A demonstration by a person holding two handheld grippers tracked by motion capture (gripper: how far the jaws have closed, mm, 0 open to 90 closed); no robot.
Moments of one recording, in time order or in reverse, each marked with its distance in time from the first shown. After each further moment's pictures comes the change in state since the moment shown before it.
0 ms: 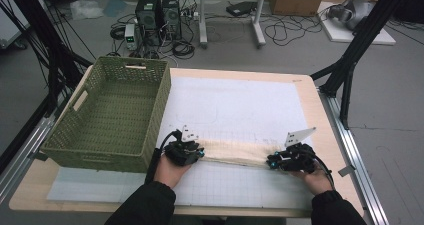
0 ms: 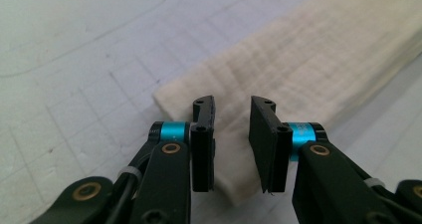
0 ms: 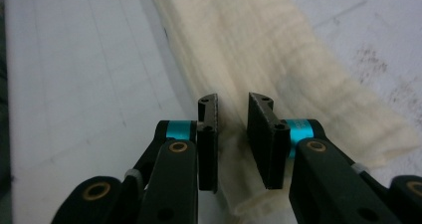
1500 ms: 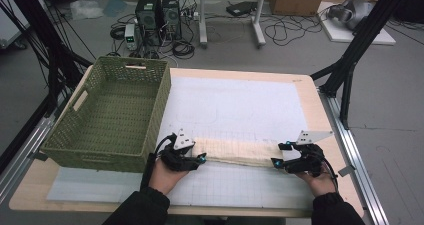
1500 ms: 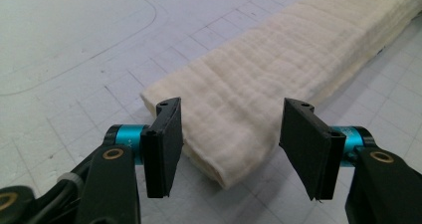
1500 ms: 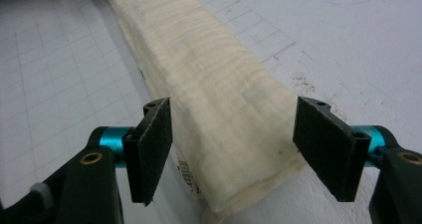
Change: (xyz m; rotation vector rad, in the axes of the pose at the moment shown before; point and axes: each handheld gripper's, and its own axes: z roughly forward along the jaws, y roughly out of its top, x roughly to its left) left arm -0.001 -0.007 -0.016 -0.100 -0.057 0.037; right arm 0.004 -0.007 -0.021 -0.186 -0.130 0.059
